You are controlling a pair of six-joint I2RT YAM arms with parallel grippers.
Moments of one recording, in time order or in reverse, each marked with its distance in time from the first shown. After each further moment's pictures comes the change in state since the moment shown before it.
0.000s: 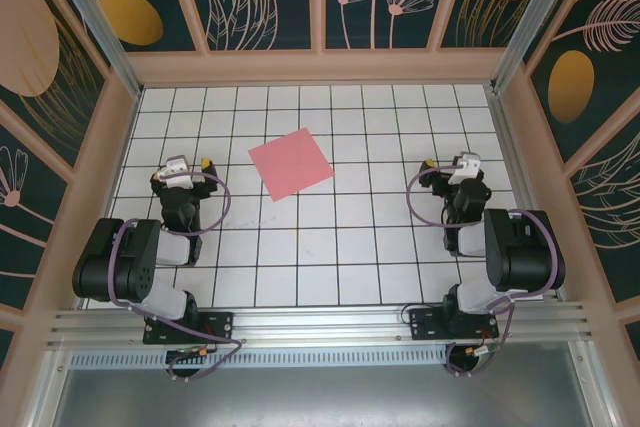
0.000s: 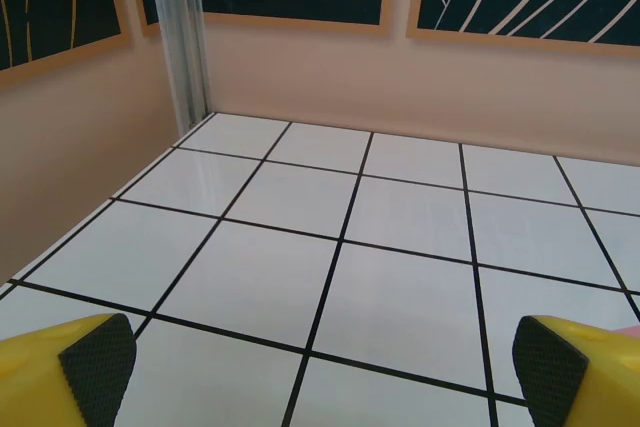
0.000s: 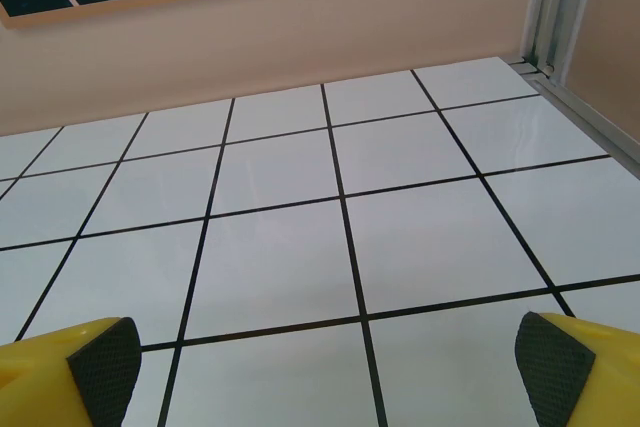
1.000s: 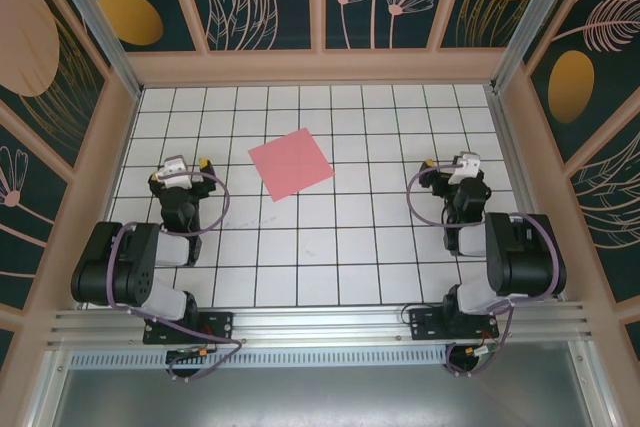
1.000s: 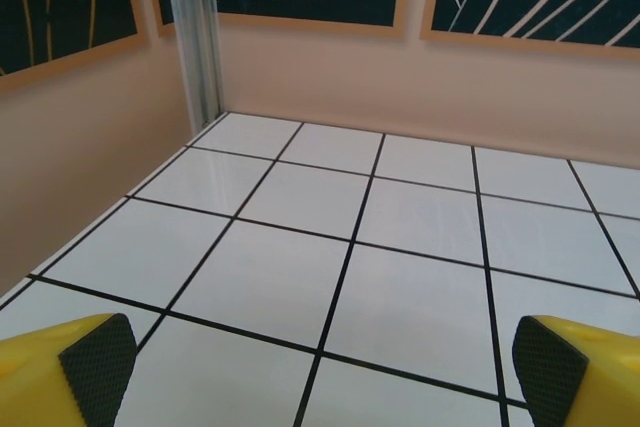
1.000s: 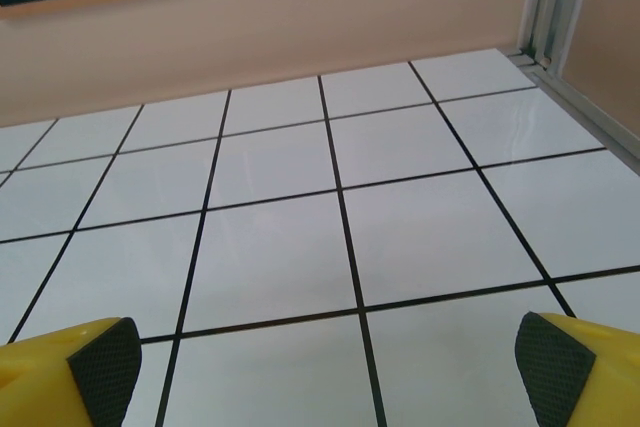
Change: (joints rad) left arm 0.000 -0.054 0.003 -0.060 -0.038 -0.010; right arm 0.013 -0.058 0.019 -0.105 0.017 0.000
